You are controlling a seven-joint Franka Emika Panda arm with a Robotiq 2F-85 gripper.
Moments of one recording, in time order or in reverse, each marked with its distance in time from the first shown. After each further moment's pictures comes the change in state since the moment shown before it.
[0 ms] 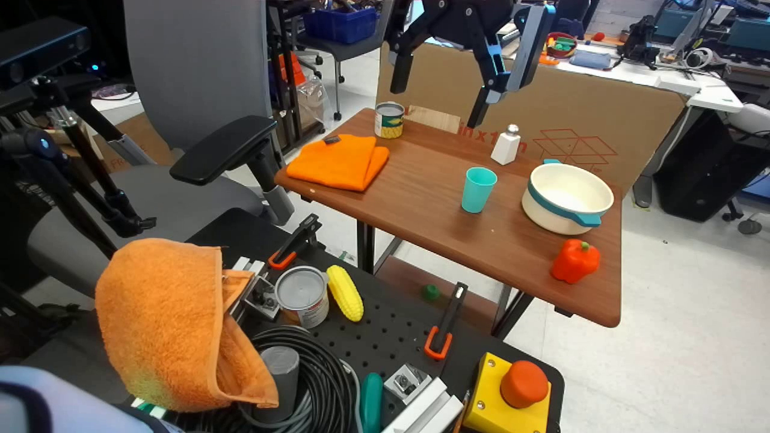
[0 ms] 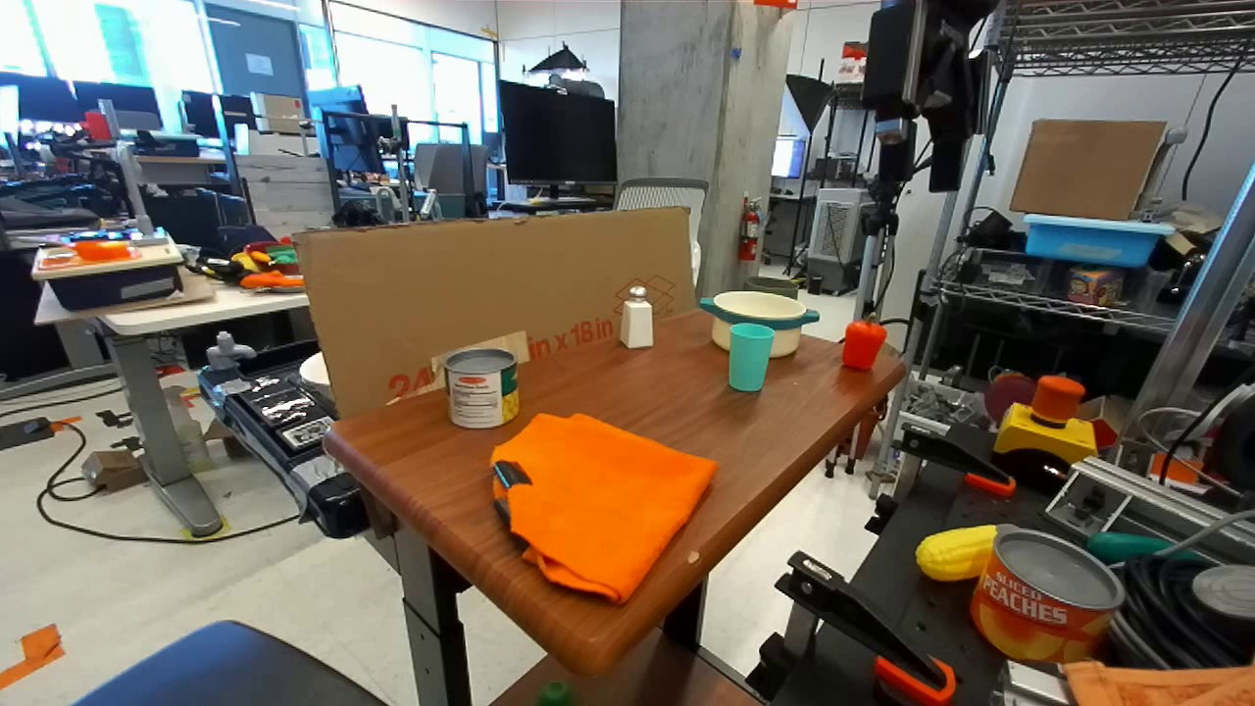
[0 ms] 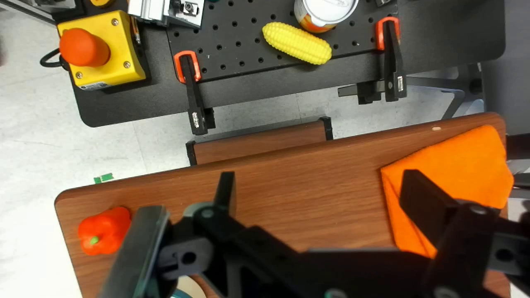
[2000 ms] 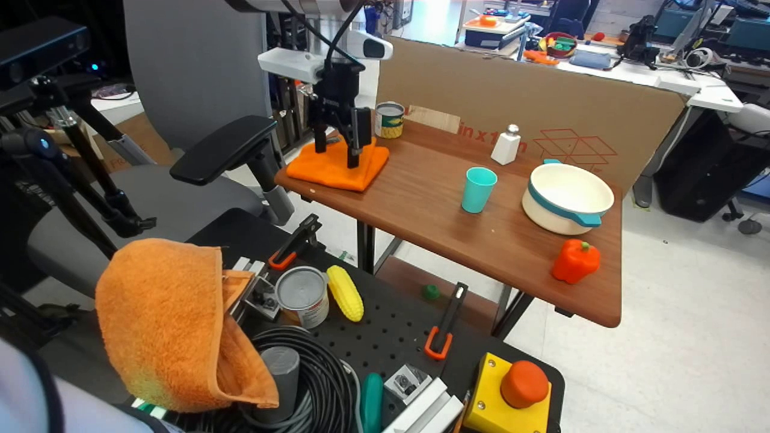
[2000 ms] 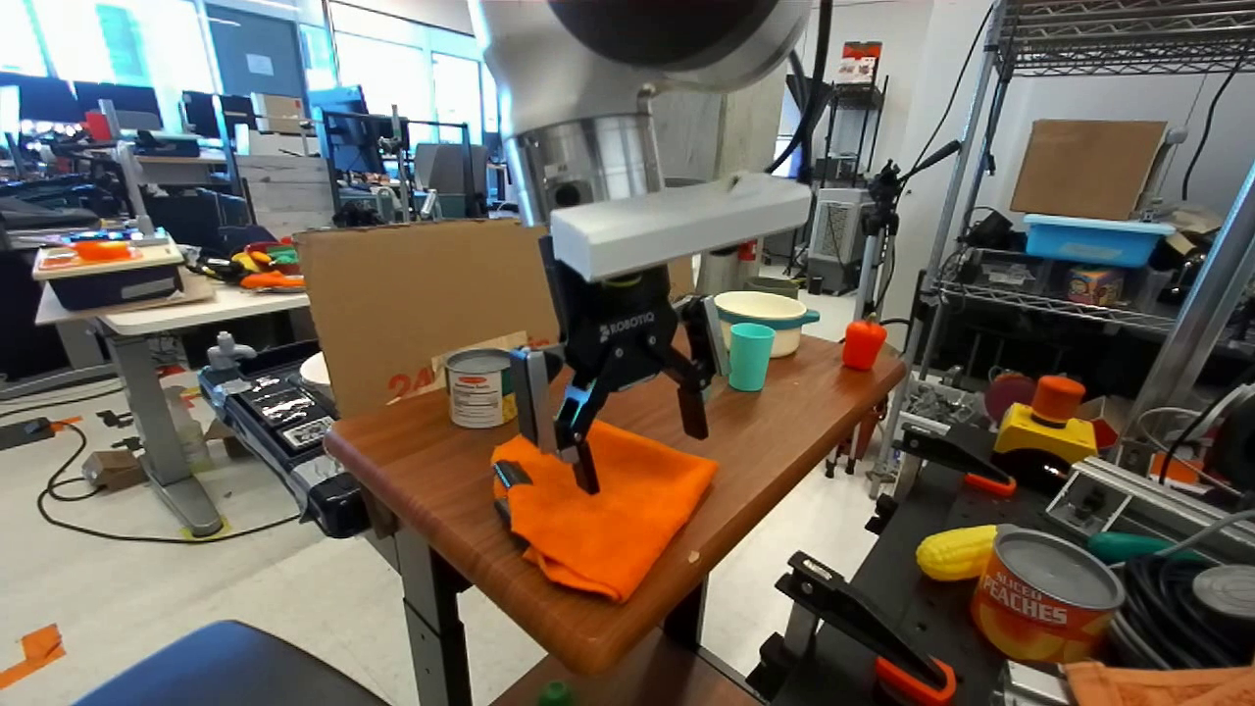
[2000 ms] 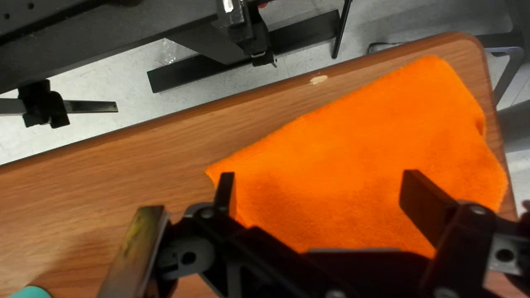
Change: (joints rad) arm 0.279 0.717 0.189 0.338 -0.137 0.295 0.678
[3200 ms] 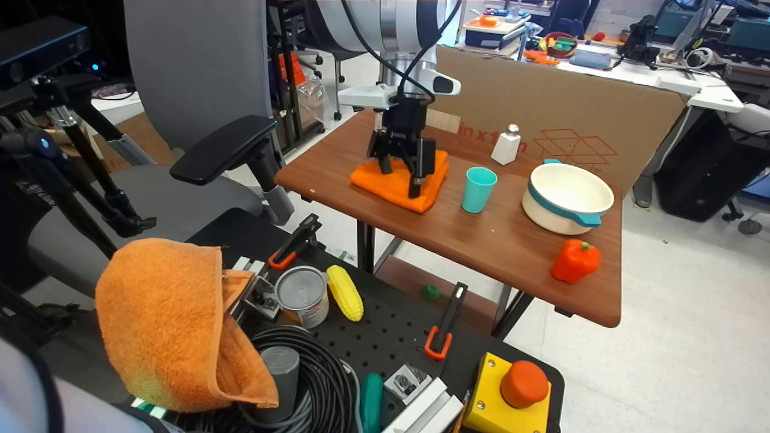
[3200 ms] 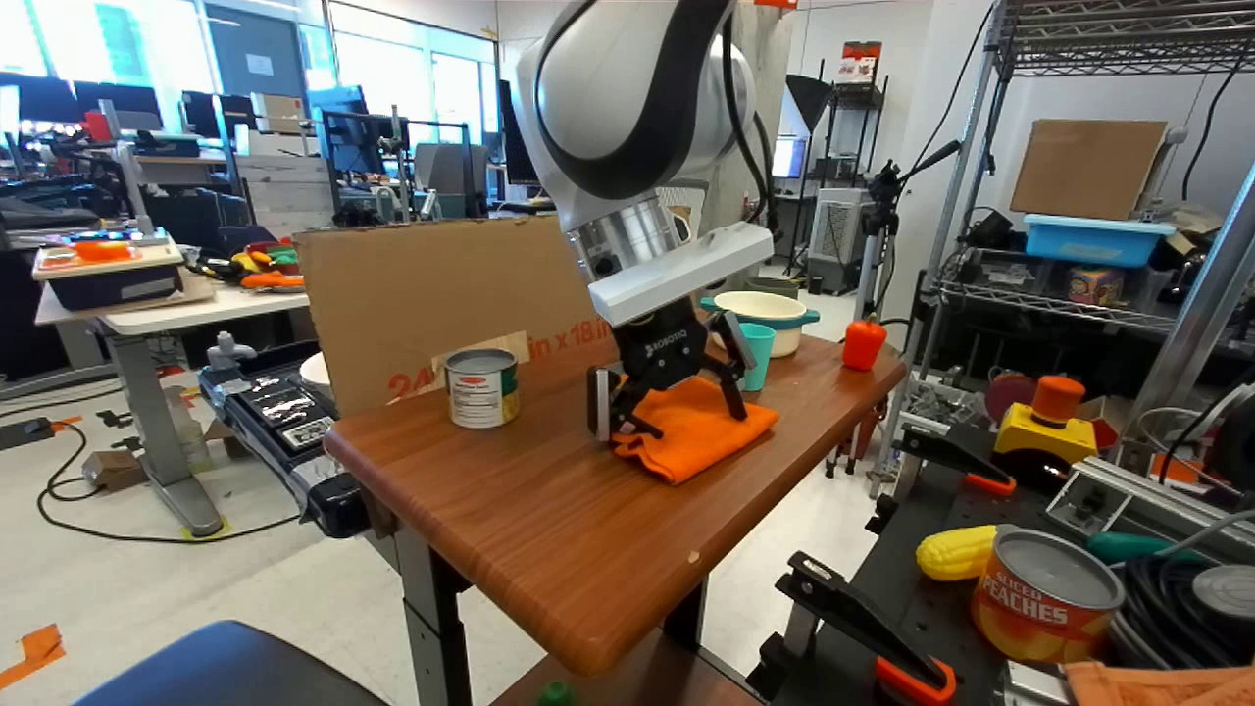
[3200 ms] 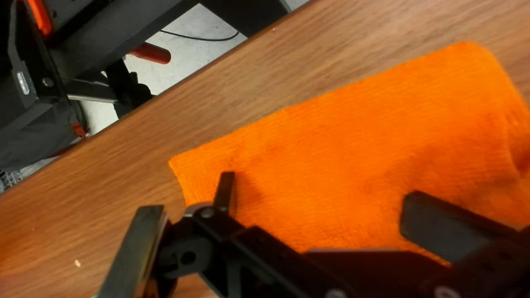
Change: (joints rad) arm -0.003 0.213 -0.193 0.226 -0.011 -0.186 0.011
